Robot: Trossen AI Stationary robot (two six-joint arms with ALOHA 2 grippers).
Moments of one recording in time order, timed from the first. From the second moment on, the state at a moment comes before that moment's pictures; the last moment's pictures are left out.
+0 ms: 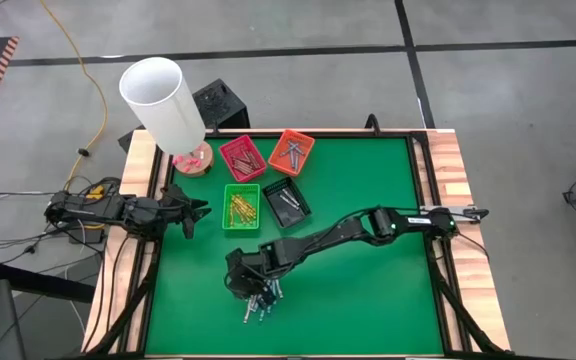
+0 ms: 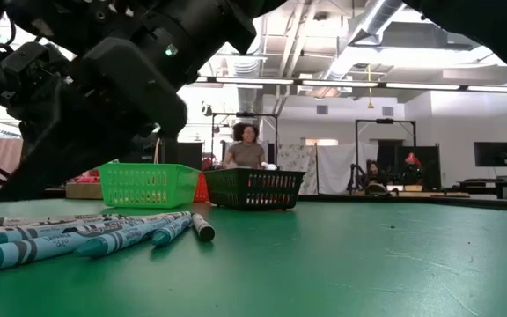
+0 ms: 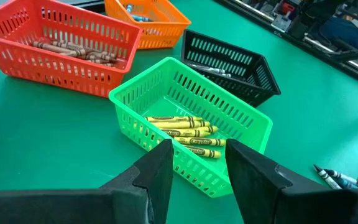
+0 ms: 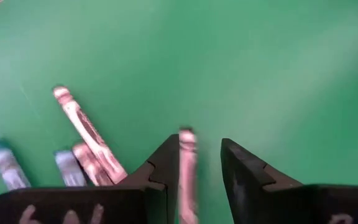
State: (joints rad) left arm -0.16 0.02 0.16 -0.51 -0.50 -0.56; right arm 0.25 2.49 2.17 -0.48 -0.14 -0.42
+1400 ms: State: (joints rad) left arm -0.16 0.02 0.16 -0.51 -0.50 -0.56; right arm 0.16 2.30 2.17 -0.51 0.25 -0.15
